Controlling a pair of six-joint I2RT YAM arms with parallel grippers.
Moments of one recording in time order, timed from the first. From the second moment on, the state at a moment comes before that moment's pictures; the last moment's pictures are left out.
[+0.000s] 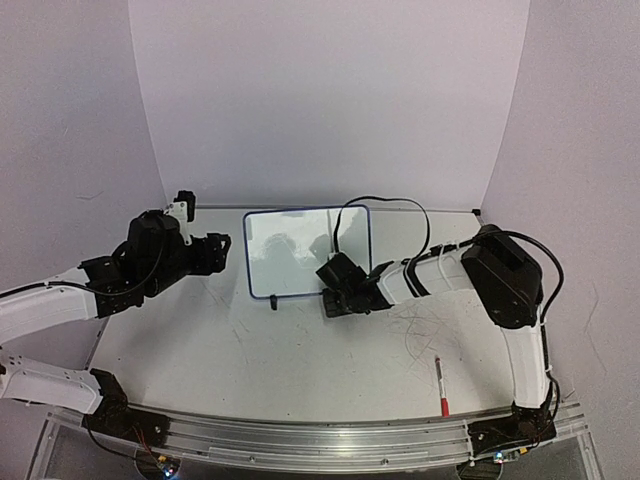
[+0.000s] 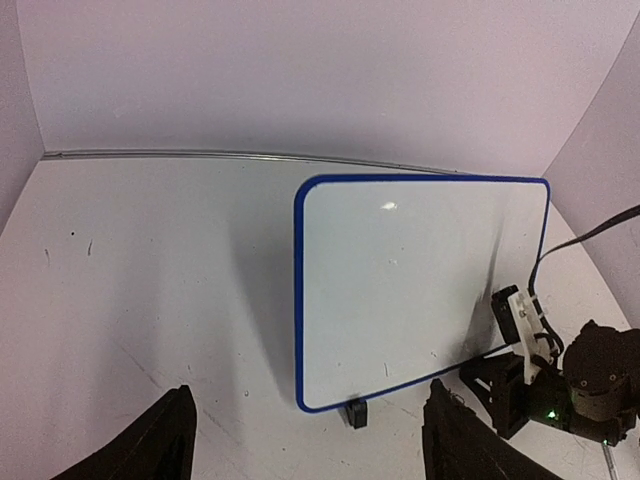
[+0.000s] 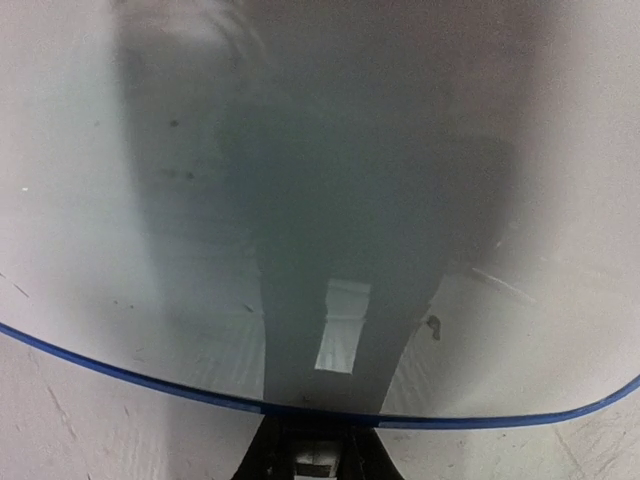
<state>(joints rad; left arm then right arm) -0.76 1.05 0.74 -0.07 -0.40 -0.42 0.91 2.19 1.42 -0.20 0.43 0.53</state>
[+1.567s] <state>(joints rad) -0.76 1.14 0.84 -0.08 -0.23 -0.51 0.80 1.31 0.85 -0.87 0.09 0.74</state>
